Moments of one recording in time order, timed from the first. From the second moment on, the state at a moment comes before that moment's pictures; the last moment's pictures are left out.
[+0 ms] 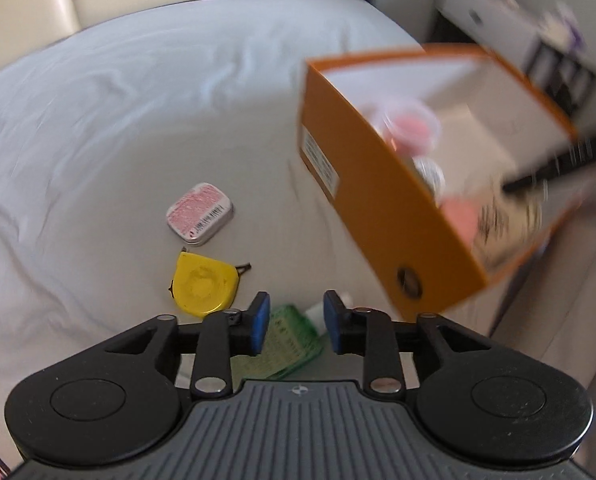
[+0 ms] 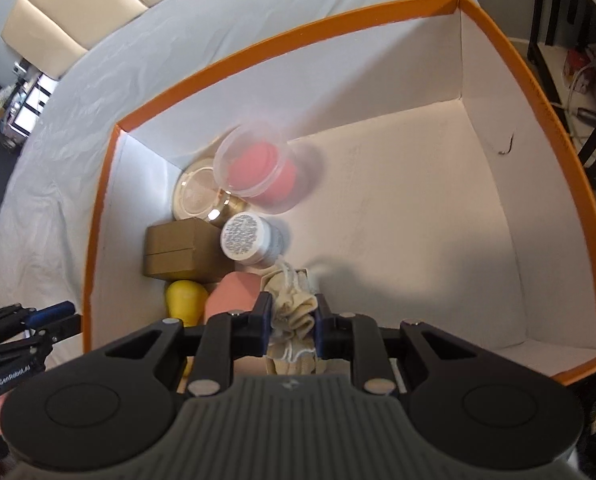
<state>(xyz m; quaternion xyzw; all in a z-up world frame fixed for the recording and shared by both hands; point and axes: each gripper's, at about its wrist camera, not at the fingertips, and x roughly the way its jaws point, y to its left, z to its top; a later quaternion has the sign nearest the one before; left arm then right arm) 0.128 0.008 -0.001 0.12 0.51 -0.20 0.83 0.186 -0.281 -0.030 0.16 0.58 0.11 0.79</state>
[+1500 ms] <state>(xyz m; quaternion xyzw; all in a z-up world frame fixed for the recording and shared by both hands) 0.111 -0.055 -0.048 0.40 0.46 -0.20 0.77 0.213 -0.268 -0.028 -0.03 0.63 0.10 0.77</state>
